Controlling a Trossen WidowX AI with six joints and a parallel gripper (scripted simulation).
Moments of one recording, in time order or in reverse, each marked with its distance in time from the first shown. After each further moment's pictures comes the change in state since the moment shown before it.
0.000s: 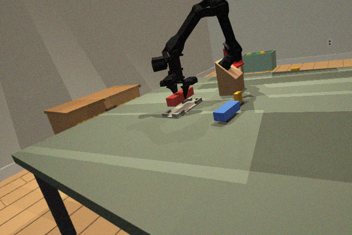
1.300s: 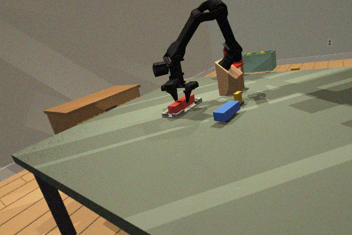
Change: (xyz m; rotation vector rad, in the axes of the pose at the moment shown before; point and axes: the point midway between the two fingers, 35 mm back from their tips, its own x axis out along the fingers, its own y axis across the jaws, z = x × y) arm 0.023 0.000 -0.002 0.003 0.003 0.005
